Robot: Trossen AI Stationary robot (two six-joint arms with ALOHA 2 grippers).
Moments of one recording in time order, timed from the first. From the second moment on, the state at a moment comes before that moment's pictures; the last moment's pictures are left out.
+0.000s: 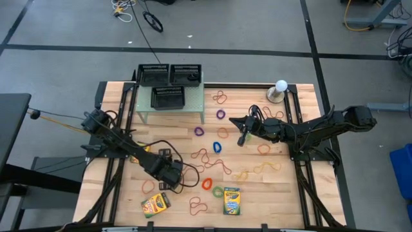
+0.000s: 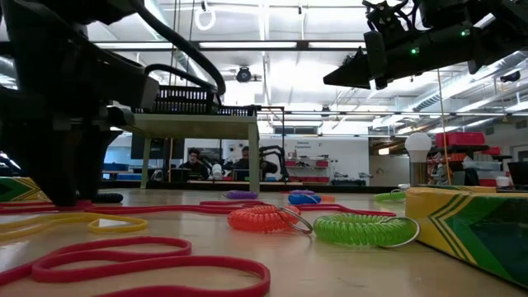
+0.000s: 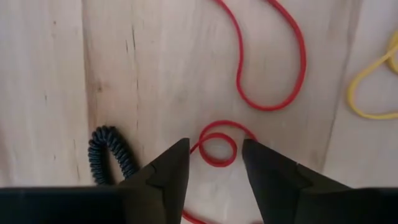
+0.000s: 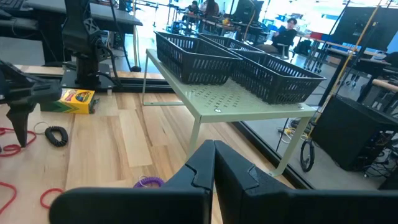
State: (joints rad) left arm -0.53 1.78 0.96 -0.69 -0.28 -0.59; right arm 0.03 1.23 0.42 0.69 0.45 -0.15
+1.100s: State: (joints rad) left arm -0.30 1.11 1.16 -0.70 -0.66 -0.37; right arm 0.03 1.23 0.42 0.69 0.45 -0.15
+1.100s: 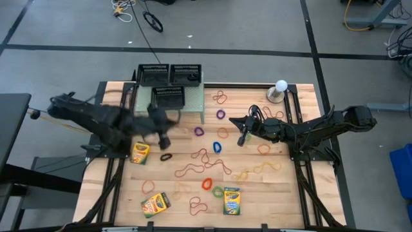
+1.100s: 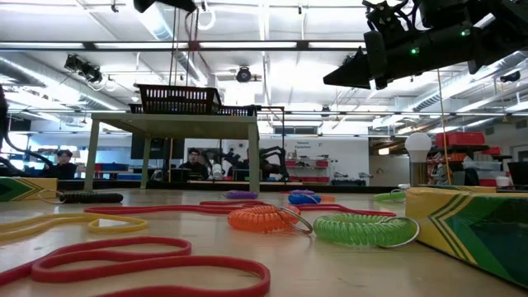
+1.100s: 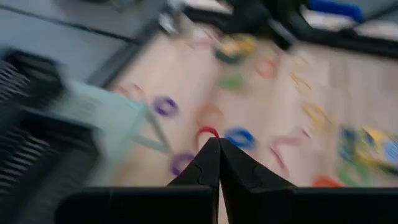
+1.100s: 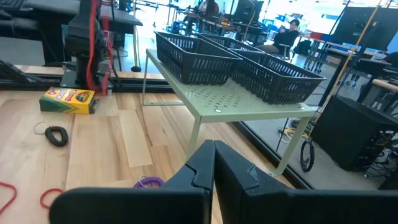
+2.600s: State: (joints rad) left arm 0.87 1.32 1.36 -0.92 -0.23 0.14; right arm 0.03 1.23 0.42 0.69 0.45 -0.15
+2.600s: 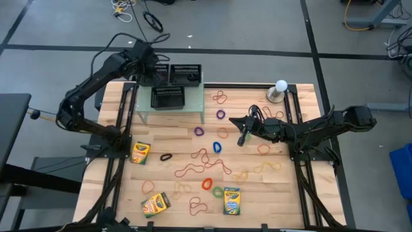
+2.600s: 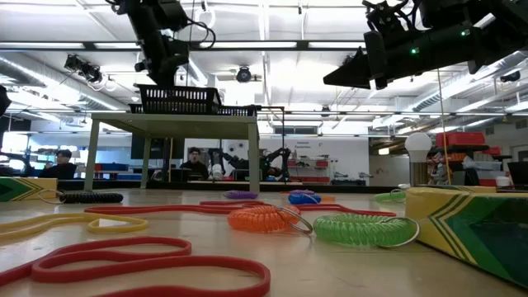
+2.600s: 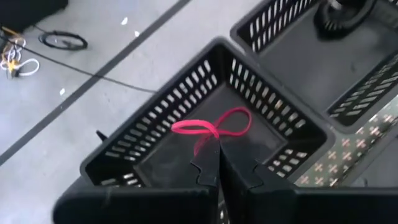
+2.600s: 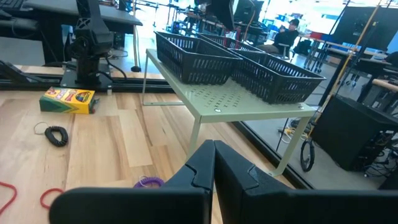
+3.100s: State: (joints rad) left arm 0.79 1.26 1.36 -1.04 -0.32 0.16; right arm 0.03 1.23 0.42 0.69 0.45 -0.14
